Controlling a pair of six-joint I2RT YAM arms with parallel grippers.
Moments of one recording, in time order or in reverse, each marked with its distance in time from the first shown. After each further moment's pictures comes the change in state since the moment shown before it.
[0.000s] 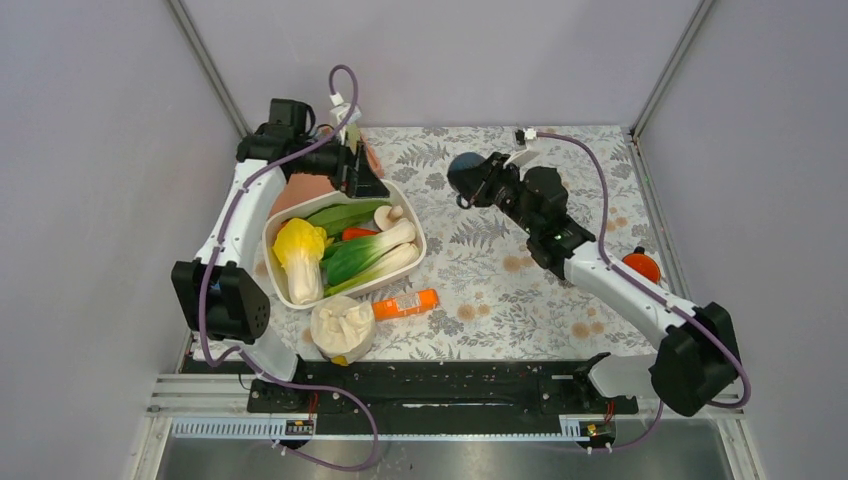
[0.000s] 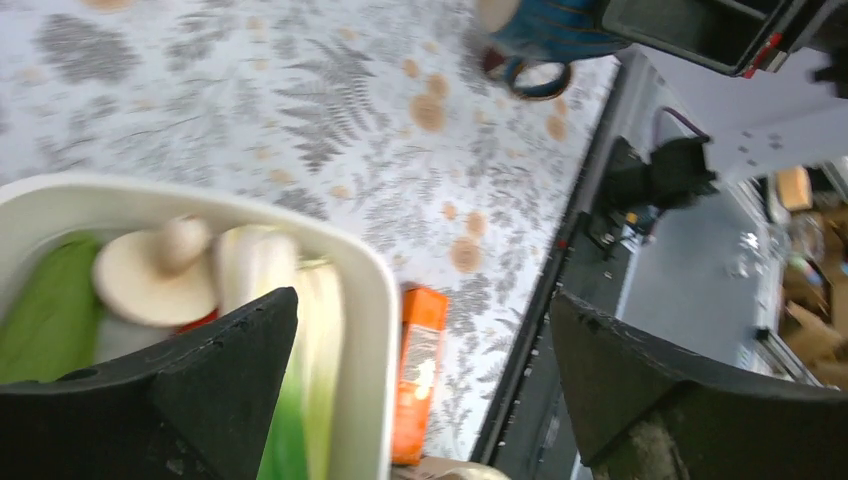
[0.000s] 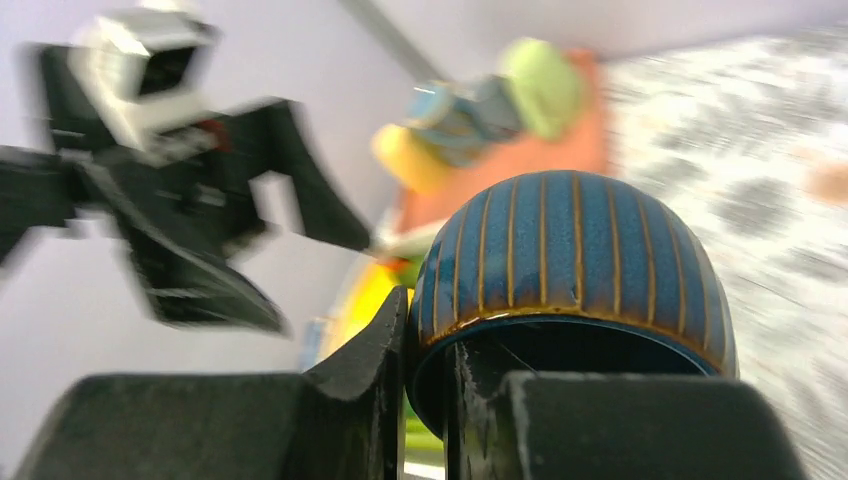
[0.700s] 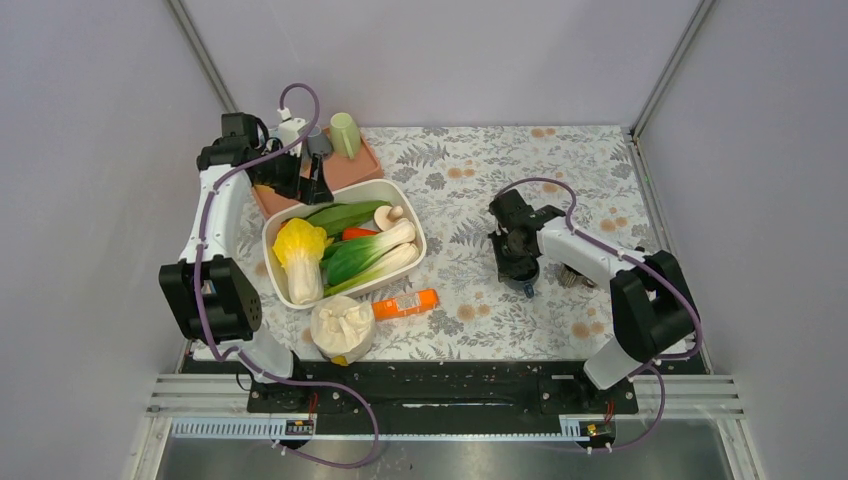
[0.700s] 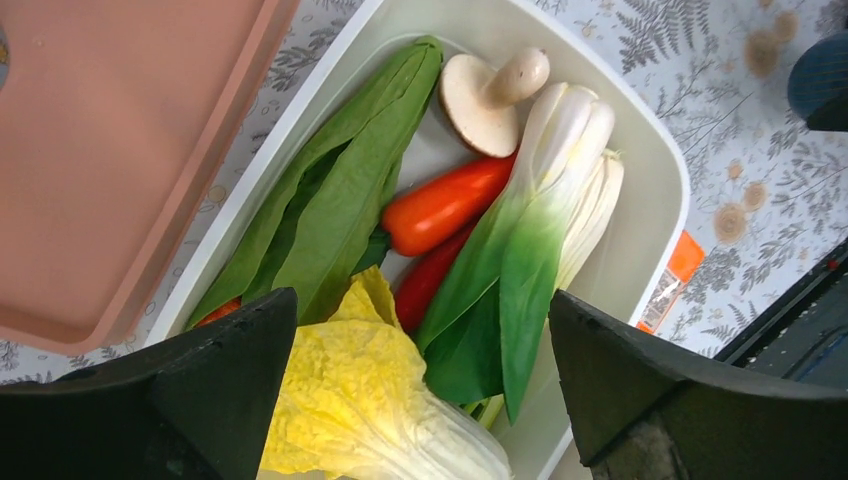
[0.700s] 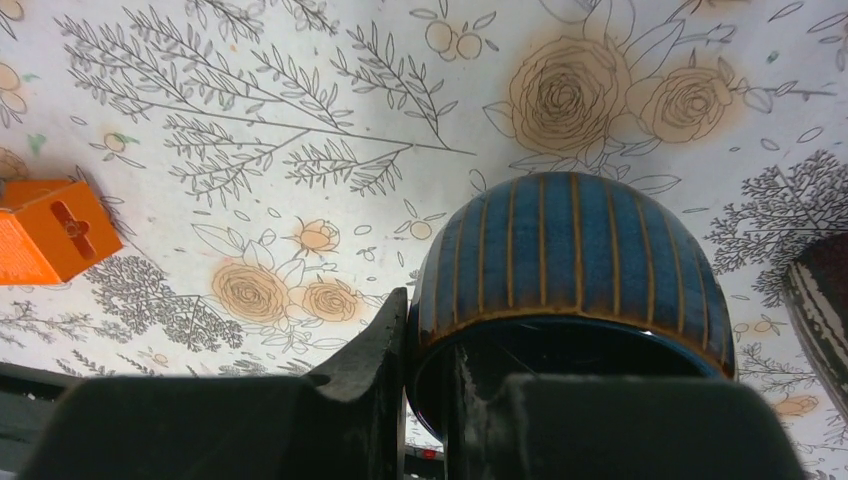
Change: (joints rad) left arm 0.287 -0.002 -0.076 -0.051 -0.361 0.208; right arm -0.069 0.245 0.099 -1.194 0.161 -0.441
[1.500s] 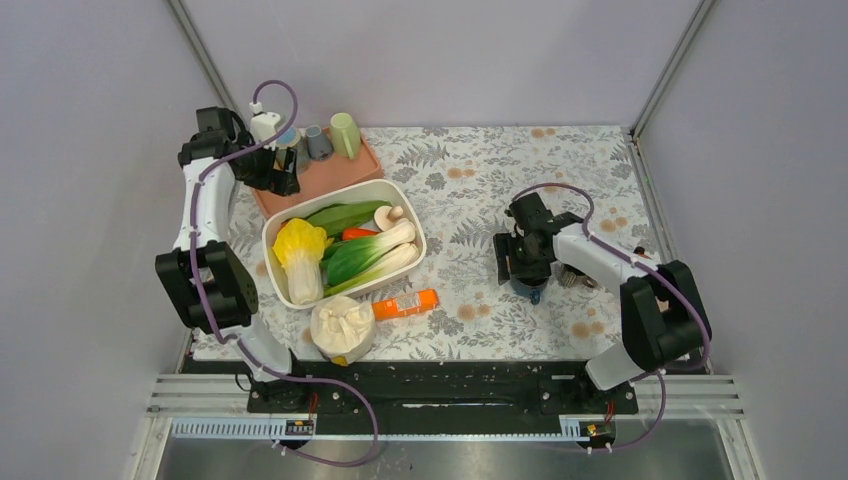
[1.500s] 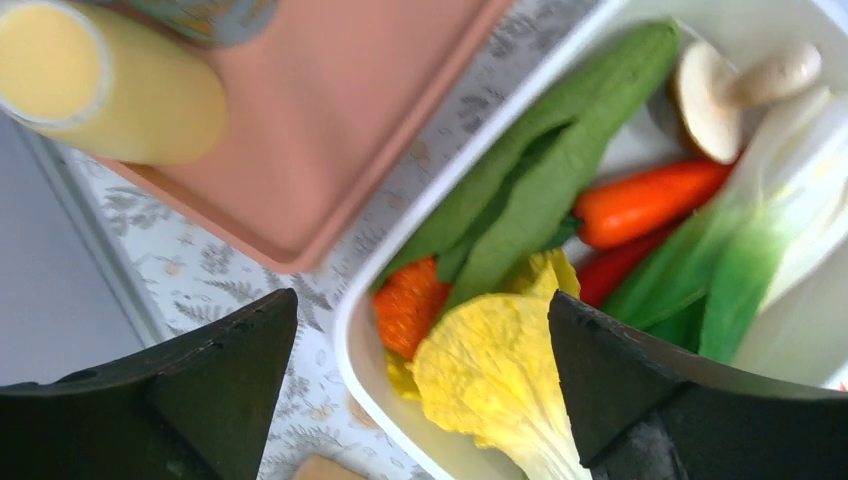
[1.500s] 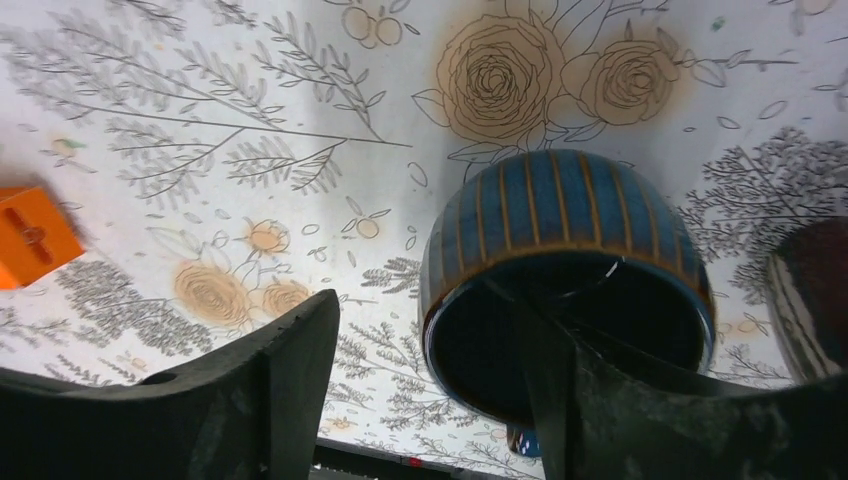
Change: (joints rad) left arm 0.113 0.064 0.039 0.040 -0.215 0.104; right arm -0.101 -0.020 -0.109 0.064 -0.066 -0.029
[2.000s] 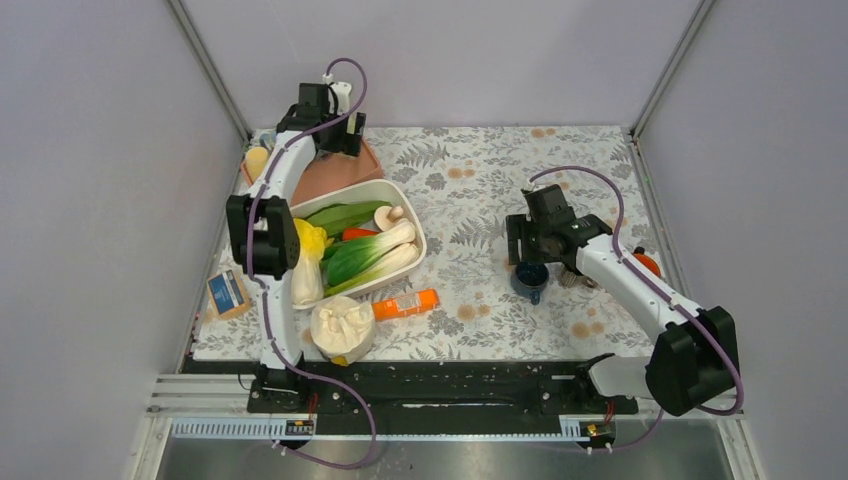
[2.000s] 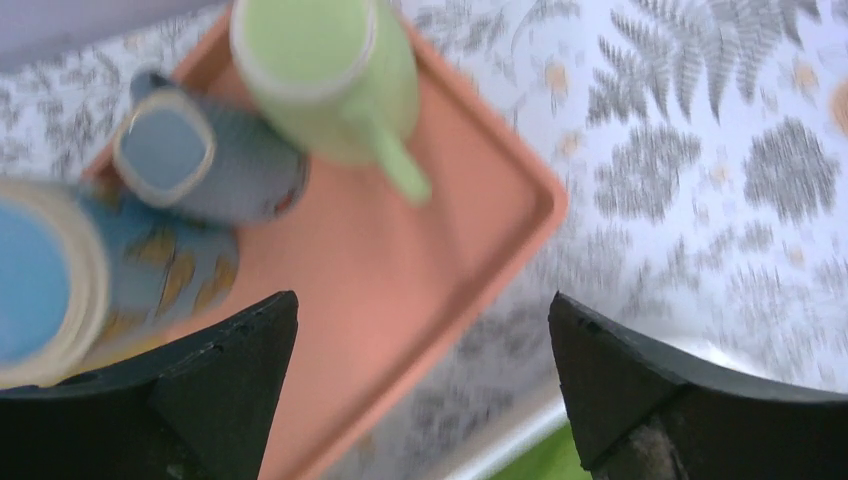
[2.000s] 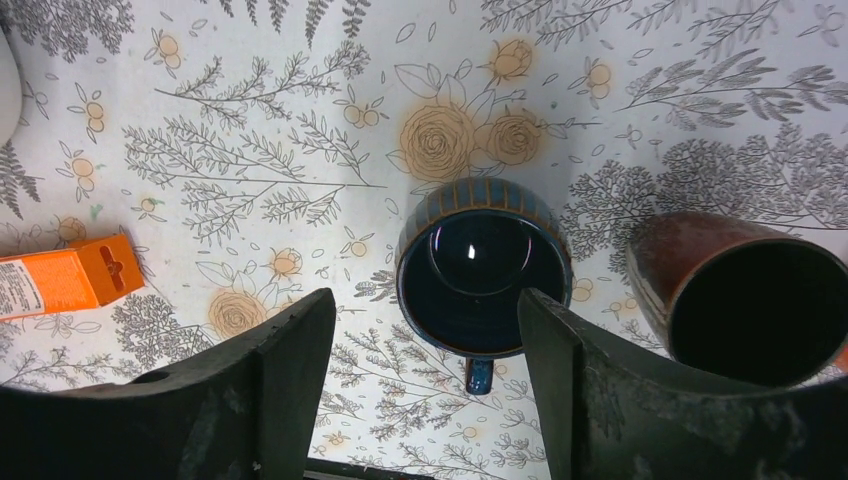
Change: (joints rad) left arm -0.293 0.391 0.314 0.319 -0.314 -0.345; right arm 0.000 -0.243 0.030 -0.018 0.142 -0.001
